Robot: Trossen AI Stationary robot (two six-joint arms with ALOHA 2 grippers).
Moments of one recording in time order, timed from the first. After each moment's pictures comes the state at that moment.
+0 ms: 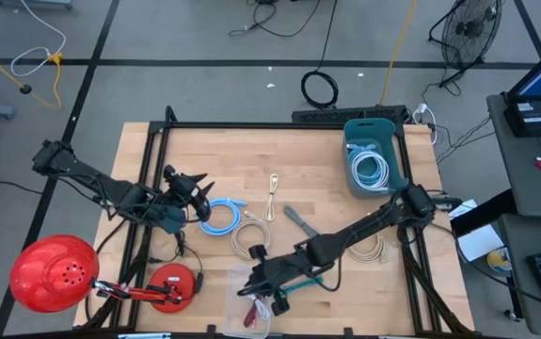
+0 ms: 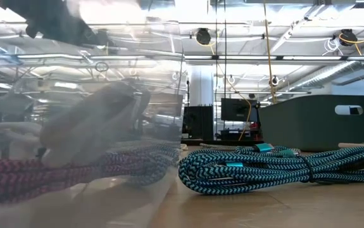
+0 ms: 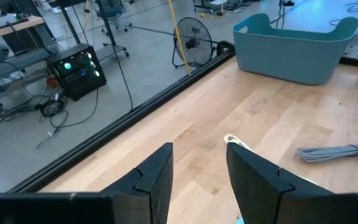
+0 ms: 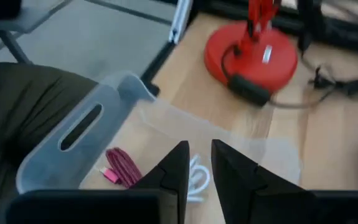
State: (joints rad) left arm -0.43 0.96 0.70 -0.51 -1.08 -0.61; right arm 0.44 2.02 1.57 -0.11 0.00 0.00
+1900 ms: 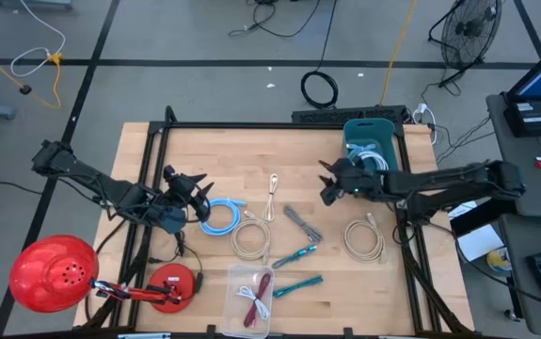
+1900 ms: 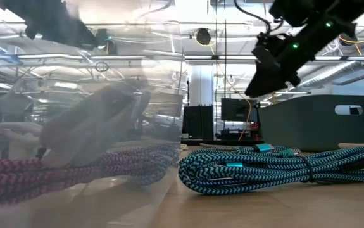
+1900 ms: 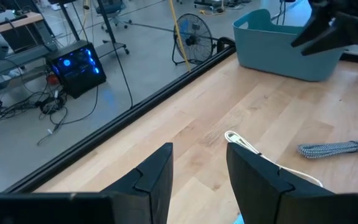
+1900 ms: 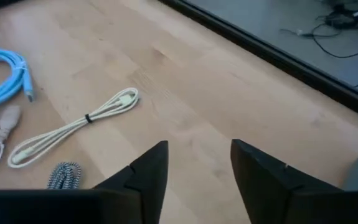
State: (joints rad) left arm -0.43 0.96 0.70 -0.53 -1.07 -0.63; right arm -0.07 1.11 0.57 -0.13 0.51 0.45
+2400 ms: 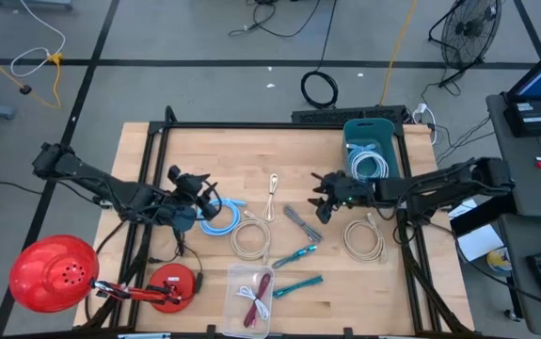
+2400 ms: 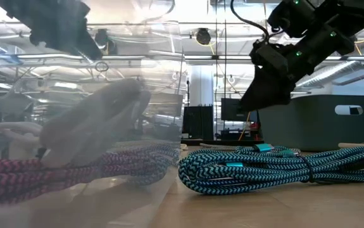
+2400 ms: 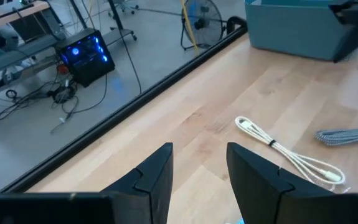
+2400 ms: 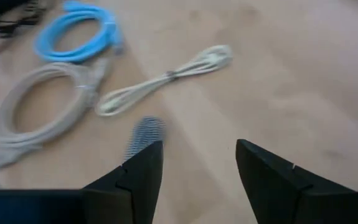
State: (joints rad) left arm -0.36 1.03 0.70 -0.52 -1.03 -0.63; right arm -0.02 1.24 0.51 0.09 0.22 0.47
